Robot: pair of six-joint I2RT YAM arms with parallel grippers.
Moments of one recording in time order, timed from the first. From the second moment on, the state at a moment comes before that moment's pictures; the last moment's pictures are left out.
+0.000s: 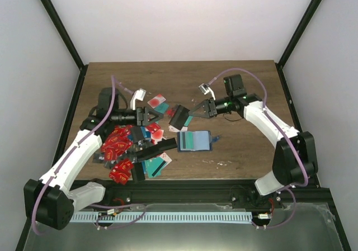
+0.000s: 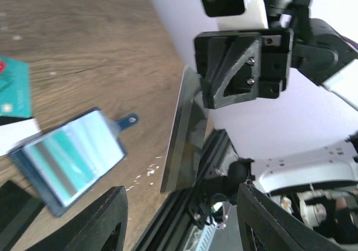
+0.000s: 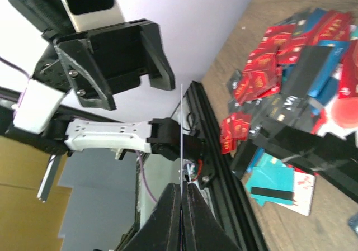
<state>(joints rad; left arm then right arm) -0.30 1.11 0.90 -0.35 0.91 -0.53 0.33 1.53 1.15 -0.47 -1.29 0.26</state>
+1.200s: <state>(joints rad) -0.49 1.20 0.95 -0.24 1.04 -0.53 0.37 1.43 1.08 -0.40 -1.49 0.31</state>
